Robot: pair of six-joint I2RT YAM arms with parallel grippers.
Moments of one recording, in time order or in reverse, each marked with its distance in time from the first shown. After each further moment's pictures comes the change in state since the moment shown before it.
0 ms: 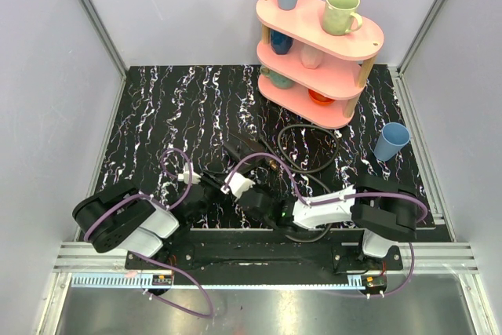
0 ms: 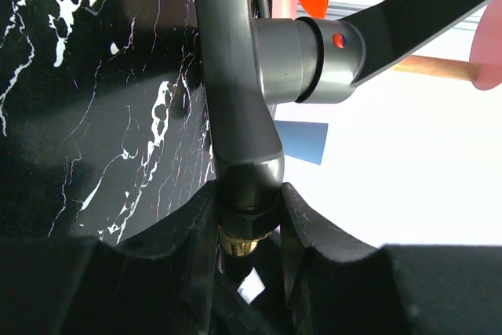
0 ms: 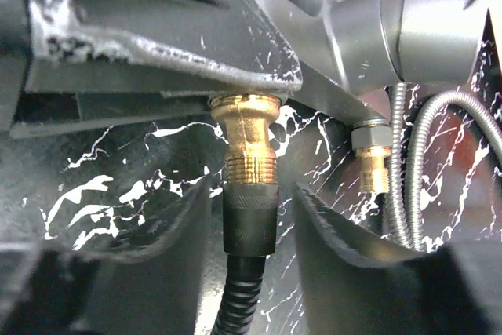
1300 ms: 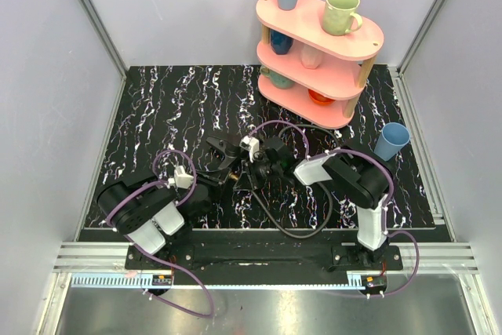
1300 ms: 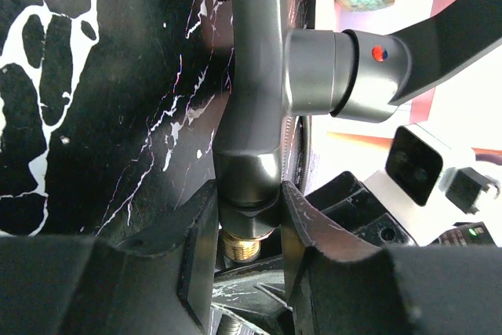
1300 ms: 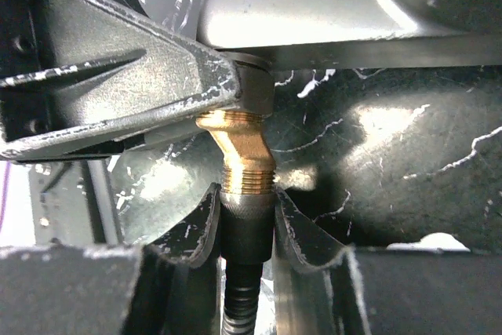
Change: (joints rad) left arm 0.003 0.185 0.008 0.083 -0.253 0.038; right arm -0.502 0.259 0.124 0.206 -1.259 0.406
